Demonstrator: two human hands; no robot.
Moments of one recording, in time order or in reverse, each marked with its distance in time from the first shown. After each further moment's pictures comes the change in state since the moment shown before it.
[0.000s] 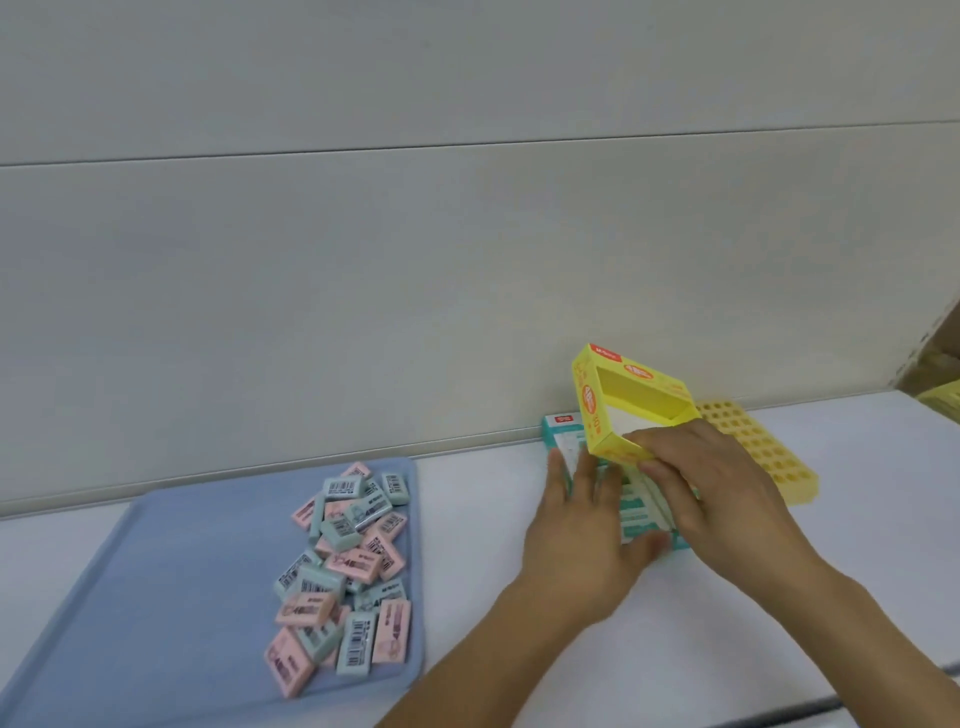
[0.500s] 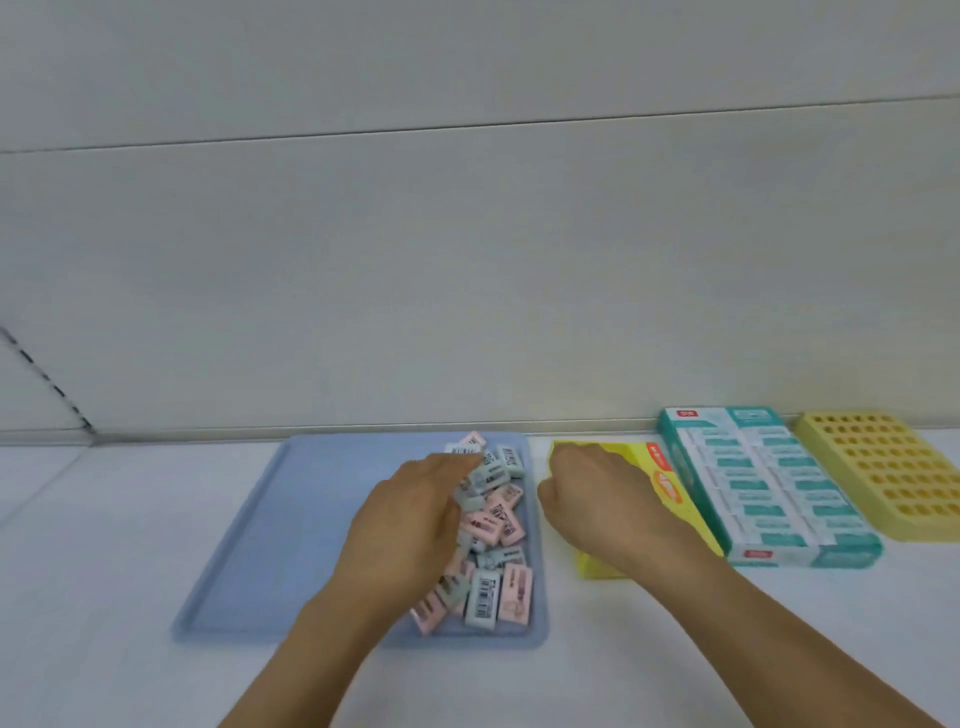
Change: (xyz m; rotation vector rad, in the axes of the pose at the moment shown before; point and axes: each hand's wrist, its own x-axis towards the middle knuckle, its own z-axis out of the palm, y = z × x) left_hand -0.116 -0.159 -0.098 -0.007 0.128 -0.255; right_hand 0.058 -0.154 0.088 -0.133 -0.690 0.179
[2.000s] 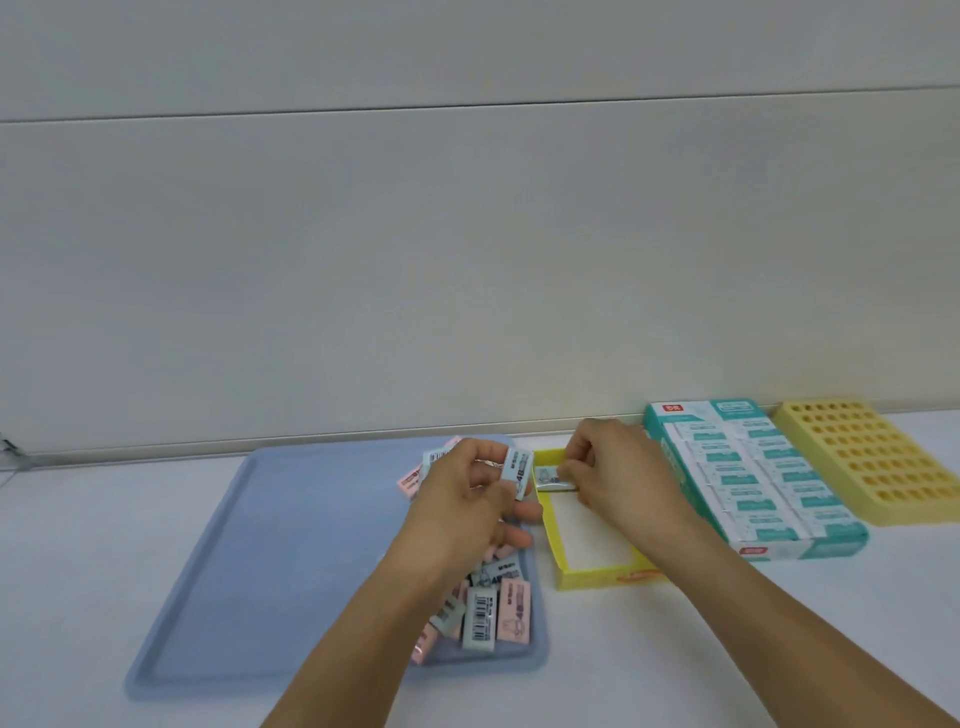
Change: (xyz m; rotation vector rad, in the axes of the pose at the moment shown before) left_hand 0.030 0.045 0.000 -1.032 -0.221 -0.459; right_hand 0.032 0.042 0.024 0.309 0.247 0.152
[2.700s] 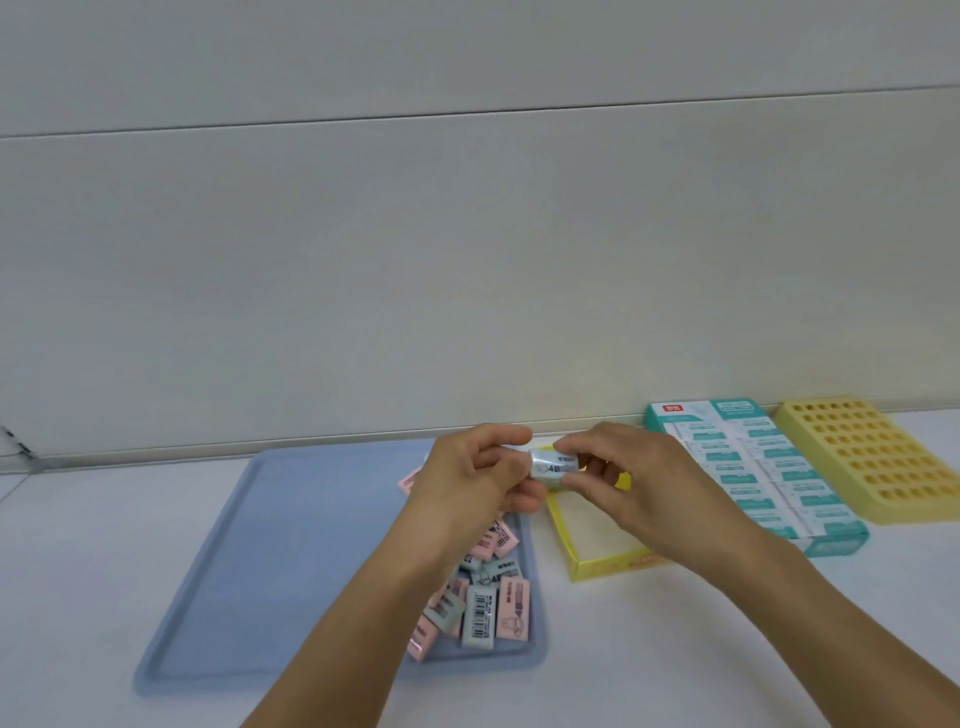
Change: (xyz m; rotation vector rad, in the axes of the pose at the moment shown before) left_hand 0.009 0.006 0.000 -0.090 -0.007 0.119; right_hand -0.025 0.013 -0.030 0.112 0.066 -0.529
